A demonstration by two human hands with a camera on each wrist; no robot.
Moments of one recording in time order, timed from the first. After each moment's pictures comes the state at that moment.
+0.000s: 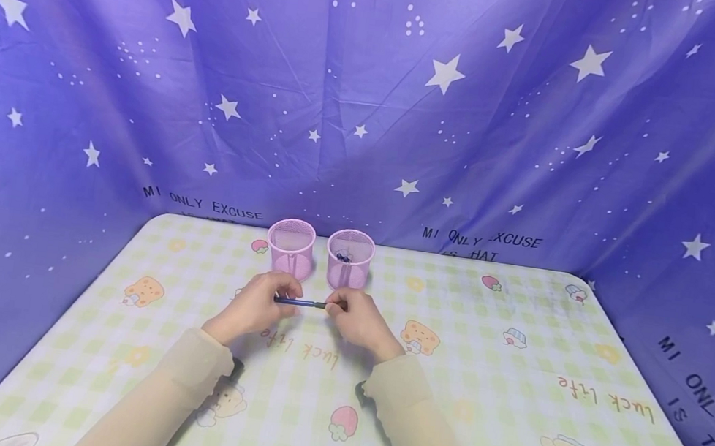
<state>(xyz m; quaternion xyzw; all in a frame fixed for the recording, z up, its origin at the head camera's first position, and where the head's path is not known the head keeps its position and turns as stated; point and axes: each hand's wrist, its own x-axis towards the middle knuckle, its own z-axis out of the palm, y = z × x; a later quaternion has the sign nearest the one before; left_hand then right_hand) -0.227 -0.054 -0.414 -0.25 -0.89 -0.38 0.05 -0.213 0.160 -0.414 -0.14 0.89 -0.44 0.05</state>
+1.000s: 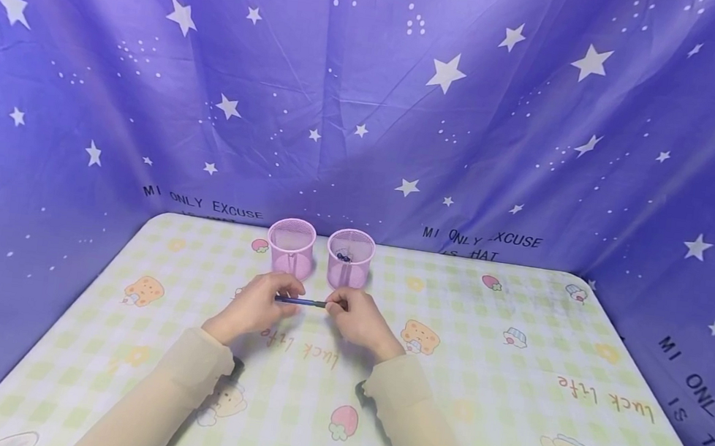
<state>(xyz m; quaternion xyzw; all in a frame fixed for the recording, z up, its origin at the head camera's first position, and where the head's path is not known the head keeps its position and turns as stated) -0.227 -0.054 -0.414 -0.25 -0.90 -0.36 0.04 -0.212 0.159 -0.413 -0.14 0.88 -0.44 0.06</state>
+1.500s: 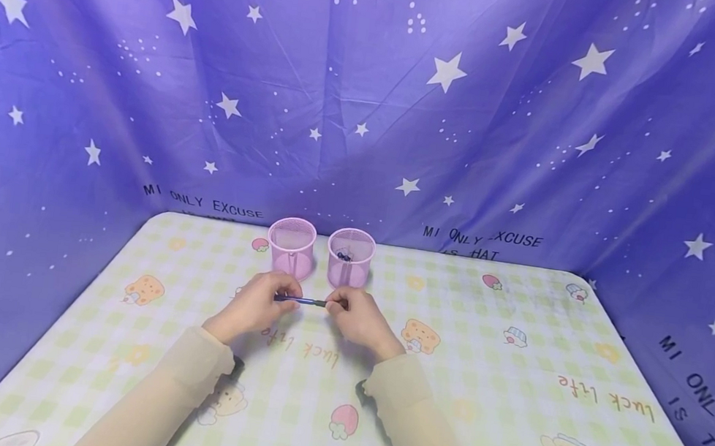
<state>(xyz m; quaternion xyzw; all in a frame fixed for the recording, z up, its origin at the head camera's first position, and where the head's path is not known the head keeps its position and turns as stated) -0.228 -0.055 -0.414 -0.25 -0.90 -0.35 0.05 -0.213 0.160 -0.414 -0.15 0.88 -0.44 0.06</state>
